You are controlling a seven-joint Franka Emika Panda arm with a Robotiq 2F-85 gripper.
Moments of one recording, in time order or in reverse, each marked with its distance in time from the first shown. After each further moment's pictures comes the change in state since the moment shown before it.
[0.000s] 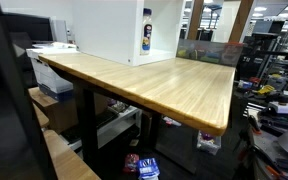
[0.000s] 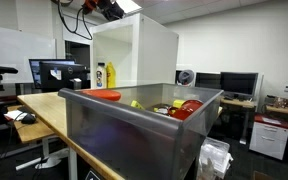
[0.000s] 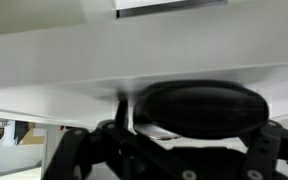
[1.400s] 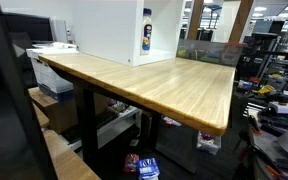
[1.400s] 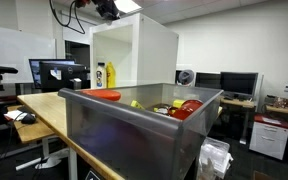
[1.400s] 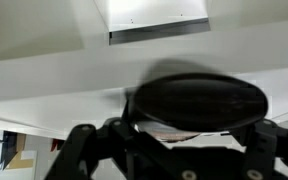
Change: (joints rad) arm 0.033 -0.063 -0.016 -0.001 0.119 -0.141 -0.085
